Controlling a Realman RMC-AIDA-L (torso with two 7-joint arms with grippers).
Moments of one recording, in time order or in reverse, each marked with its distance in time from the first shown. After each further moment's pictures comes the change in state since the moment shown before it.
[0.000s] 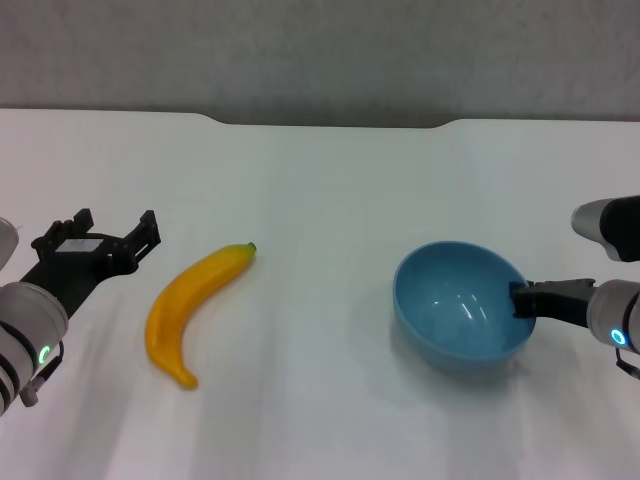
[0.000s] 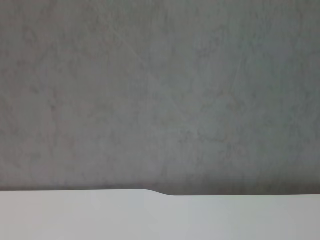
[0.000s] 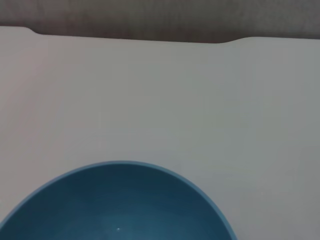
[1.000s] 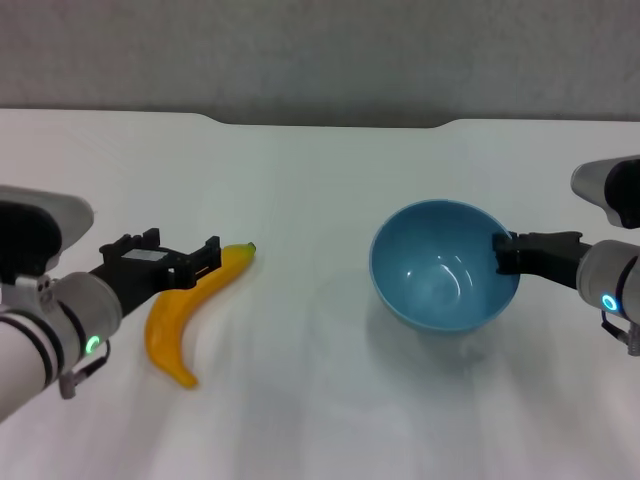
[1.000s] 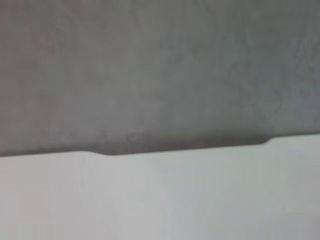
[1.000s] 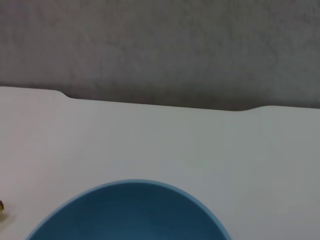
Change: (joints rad) left arm -0.075 0.002 -0.013 -0.087 0.001 -0.313 0.014; right arm -0.044 0.000 -0.016 0.158 0.011 -0.037 -0.007
